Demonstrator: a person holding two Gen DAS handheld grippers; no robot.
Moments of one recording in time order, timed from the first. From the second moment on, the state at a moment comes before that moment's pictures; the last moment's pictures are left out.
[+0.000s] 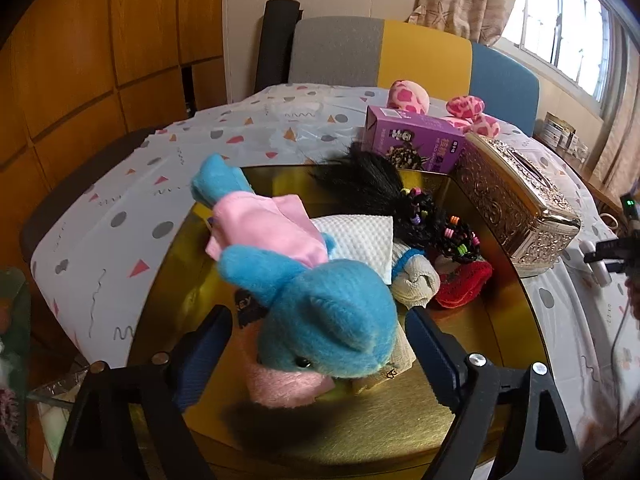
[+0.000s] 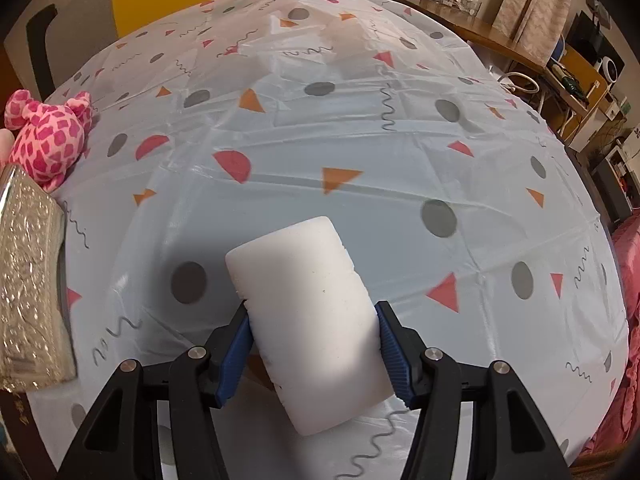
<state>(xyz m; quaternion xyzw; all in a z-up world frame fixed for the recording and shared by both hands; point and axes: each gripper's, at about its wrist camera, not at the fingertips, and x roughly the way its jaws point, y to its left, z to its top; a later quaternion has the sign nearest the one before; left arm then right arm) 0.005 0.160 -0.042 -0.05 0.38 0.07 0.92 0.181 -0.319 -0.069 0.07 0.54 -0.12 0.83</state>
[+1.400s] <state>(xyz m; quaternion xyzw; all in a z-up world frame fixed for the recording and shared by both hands) -0.021 0.194 -0.017 -0.11 0.35 0.09 0.92 0.243 -0.225 0.009 0.11 0.50 -0.02 0.86</state>
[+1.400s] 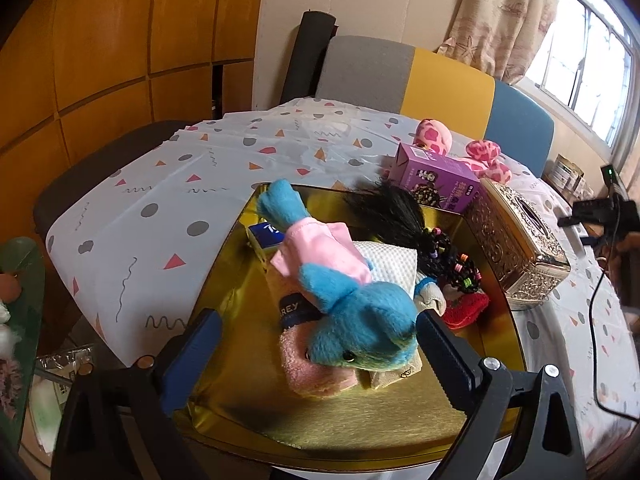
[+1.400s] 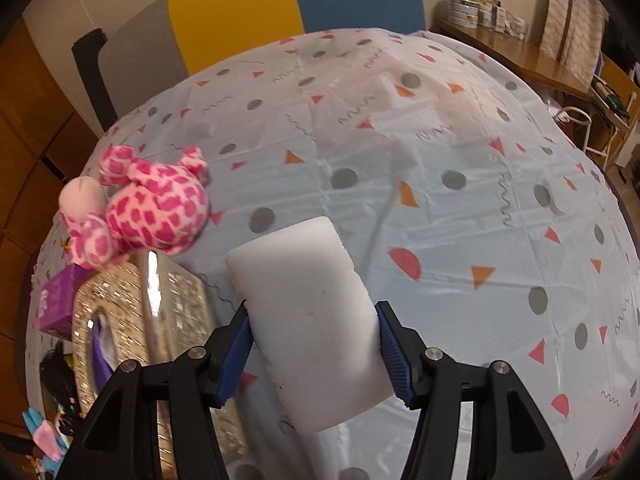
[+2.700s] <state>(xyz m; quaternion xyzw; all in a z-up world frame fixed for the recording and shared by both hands) -0.034 0.212 -0.015 -0.12 0.35 0.12 0.92 0.239 0.000 0.069 0.00 0.42 0.20 0.88</state>
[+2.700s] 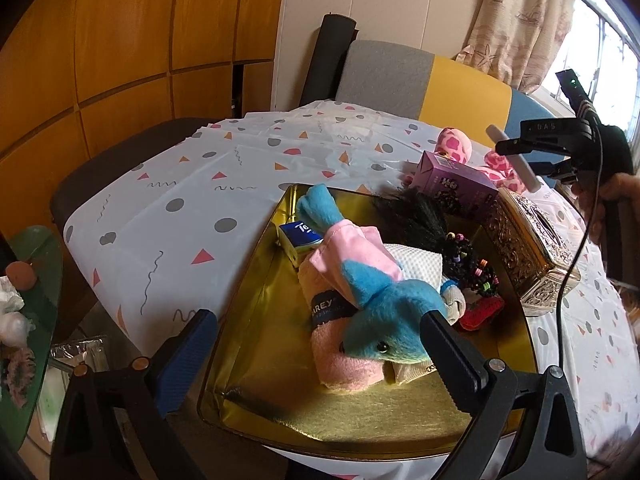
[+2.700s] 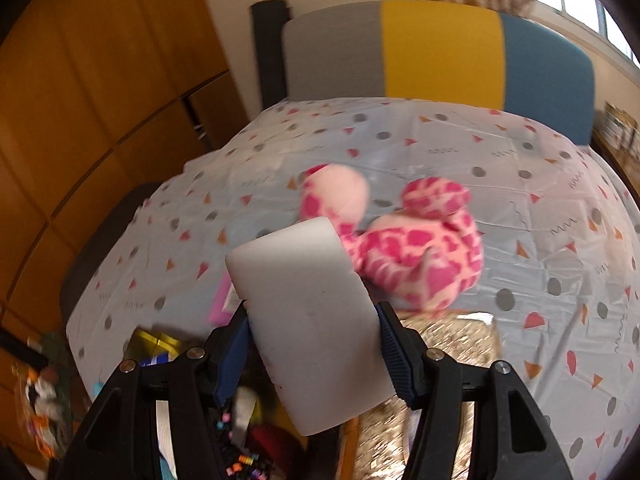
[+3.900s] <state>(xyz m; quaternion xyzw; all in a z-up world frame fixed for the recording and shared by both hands) -0.049 0.229 -0.011 -0.13 0.33 0.16 0.92 0.076 0.028 -0.007 -0.05 0.45 0.30 0.84</state>
